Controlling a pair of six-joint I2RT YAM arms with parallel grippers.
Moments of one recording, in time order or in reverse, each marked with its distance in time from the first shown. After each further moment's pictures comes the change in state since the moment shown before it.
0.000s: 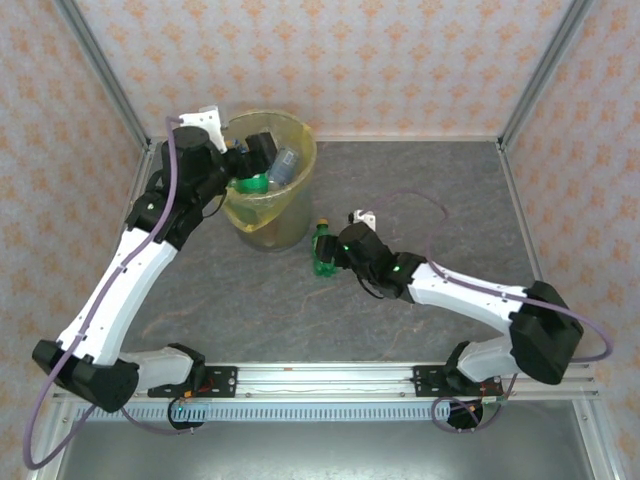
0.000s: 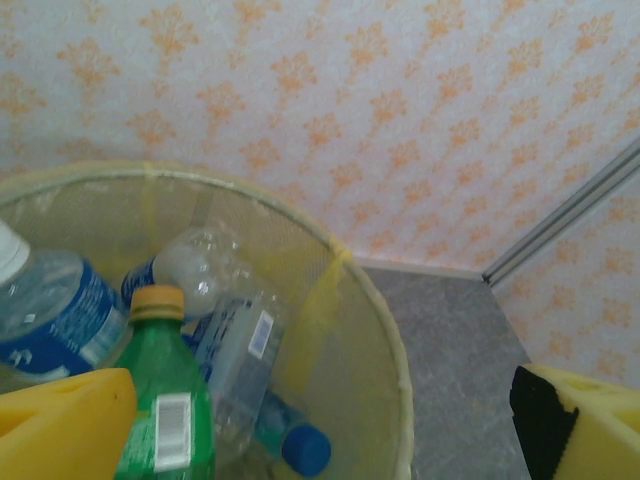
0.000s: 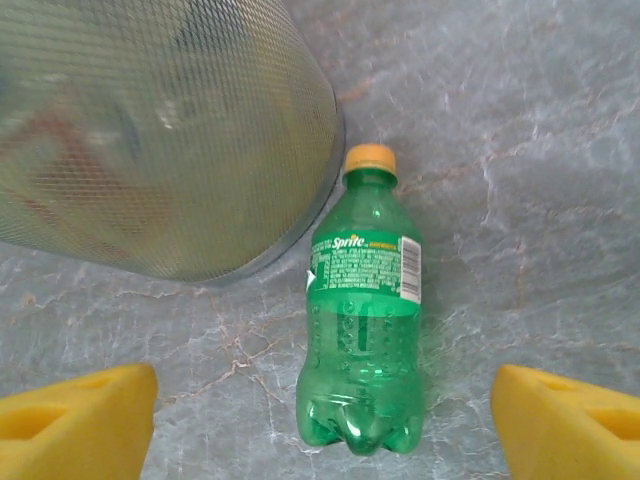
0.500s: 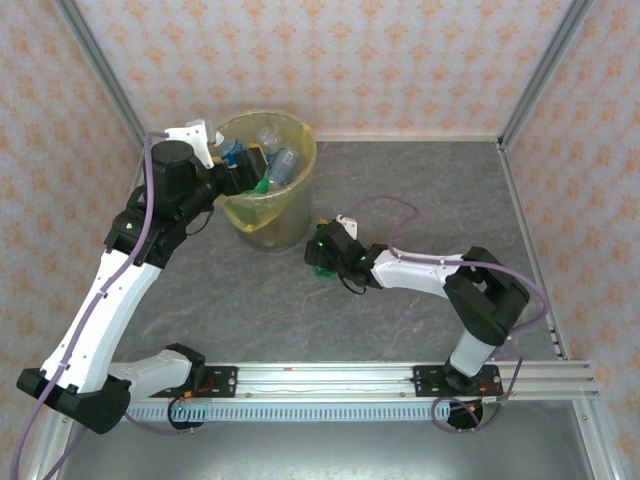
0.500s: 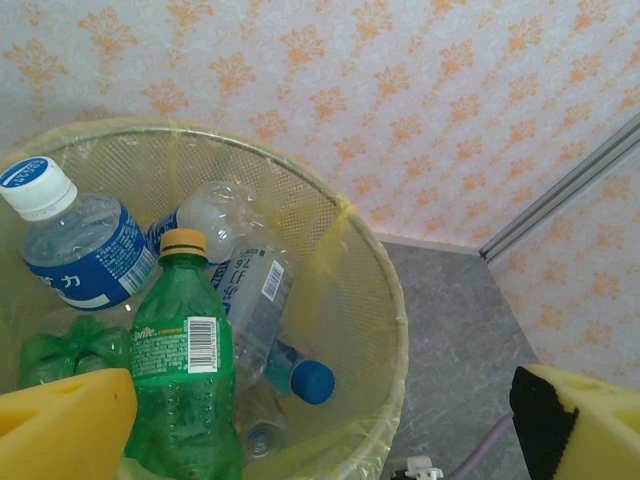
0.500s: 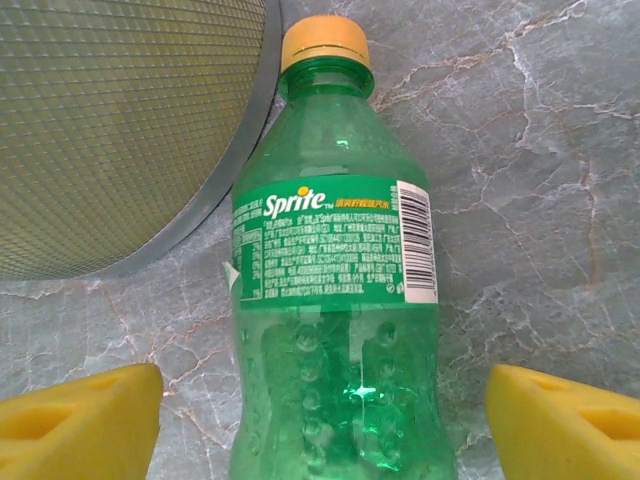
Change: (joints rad) left arm 0.000 -0.099 -0.009 -0.124 0.007 -0.008; right arm -0.023 0.313 0.112 0.022 -0.052 0.074
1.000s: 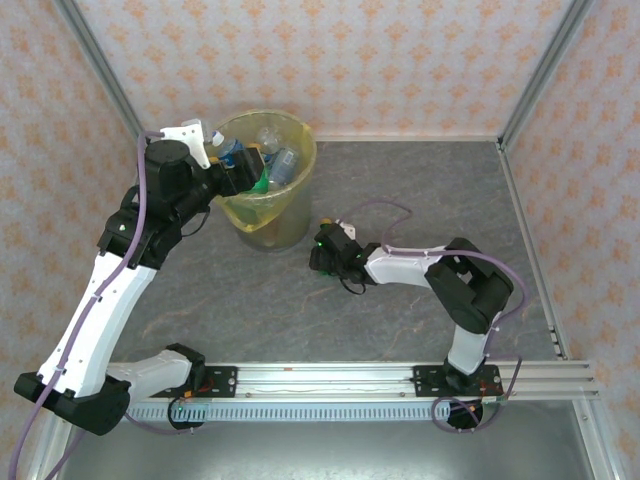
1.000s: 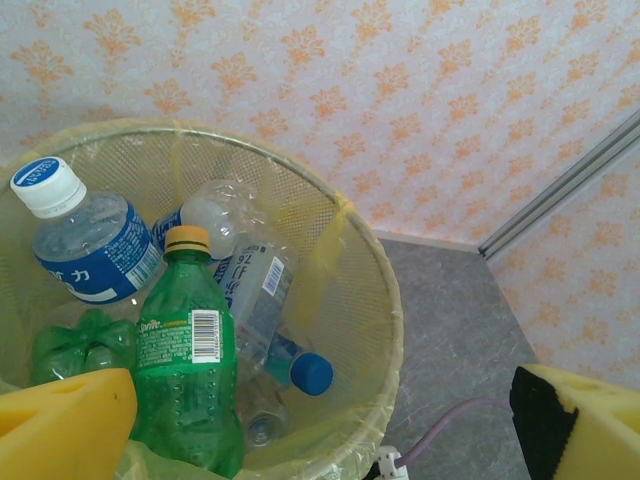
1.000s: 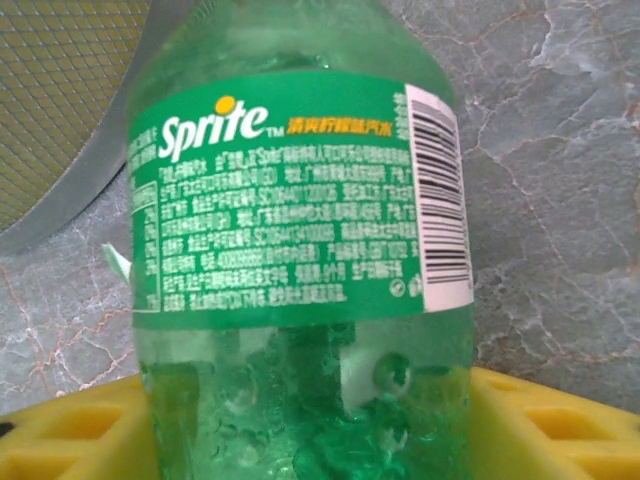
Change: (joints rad) left arm 0.000 -0.004 0.039 -0.051 0.000 0.000; right arm -0.029 0.099 0.009 0.006 -0.082 -0.008
